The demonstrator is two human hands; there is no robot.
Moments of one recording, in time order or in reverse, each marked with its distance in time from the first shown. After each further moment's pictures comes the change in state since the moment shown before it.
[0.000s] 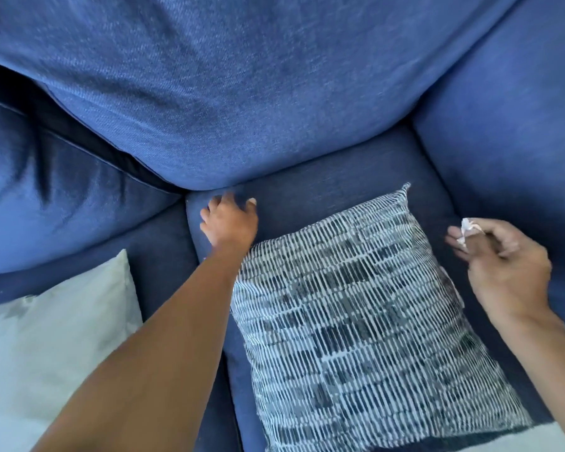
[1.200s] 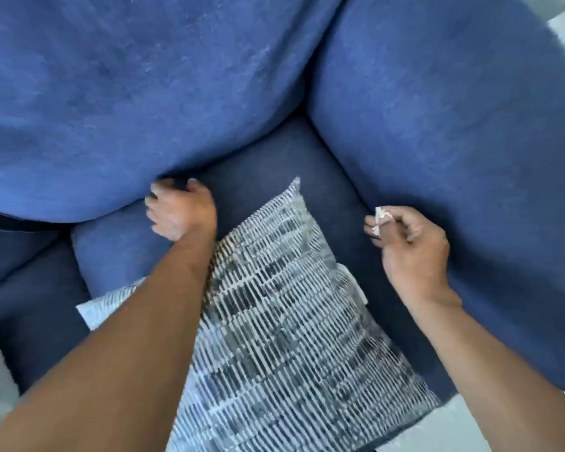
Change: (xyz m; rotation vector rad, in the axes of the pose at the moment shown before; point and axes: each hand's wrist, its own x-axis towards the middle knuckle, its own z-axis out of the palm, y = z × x) left_hand -0.019 0.110 0.080 -0.131 0.198 -0.151; right_hand 0.020 0.008 -0.018 0.054 0.061 0.152
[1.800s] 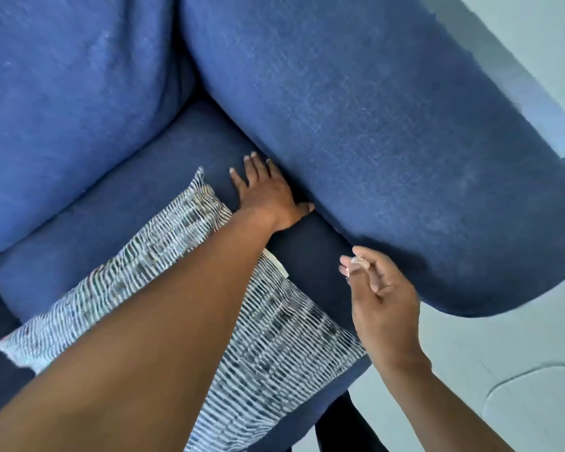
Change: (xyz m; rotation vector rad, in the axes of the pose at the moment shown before) left_hand -0.193 0.076 0.103 0.866 -0.687 0.931; right_hand -0.082 0.056 -0.084 0.088 0.163 0.230
